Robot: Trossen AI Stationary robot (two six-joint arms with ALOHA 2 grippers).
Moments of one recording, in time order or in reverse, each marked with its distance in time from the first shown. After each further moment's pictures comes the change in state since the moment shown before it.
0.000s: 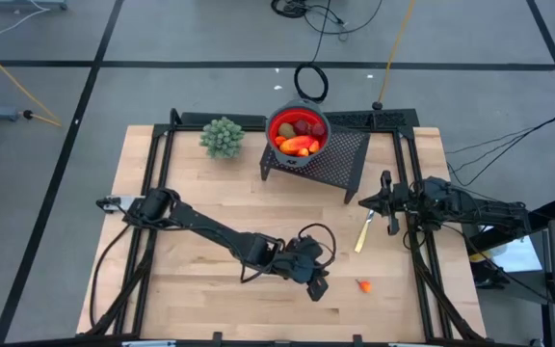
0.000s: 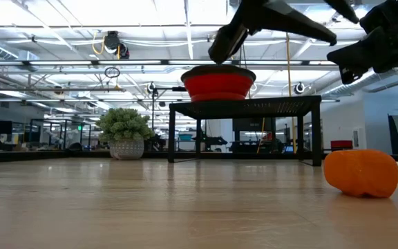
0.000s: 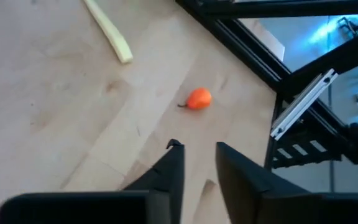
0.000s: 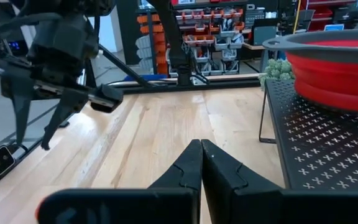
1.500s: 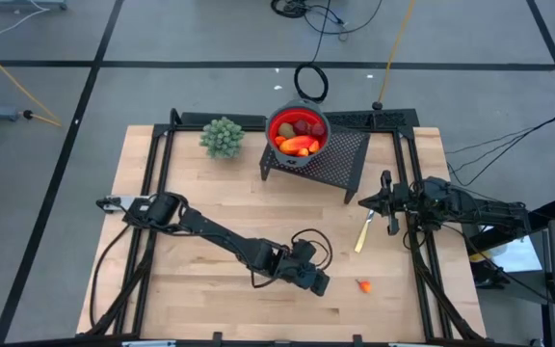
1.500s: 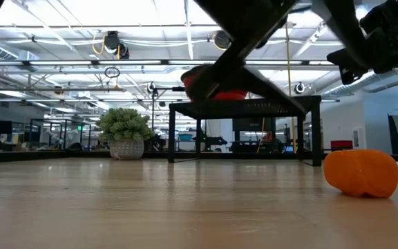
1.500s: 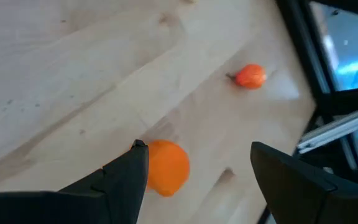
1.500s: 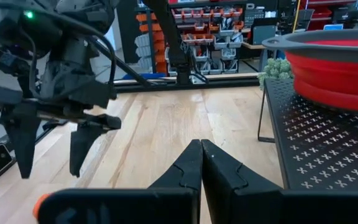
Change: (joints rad) left arm -0.008 0.079 0.001 -0.073 0.032 -0.391; right arm 0.000 0.000 0.000 -0.006 0.003 -0.008
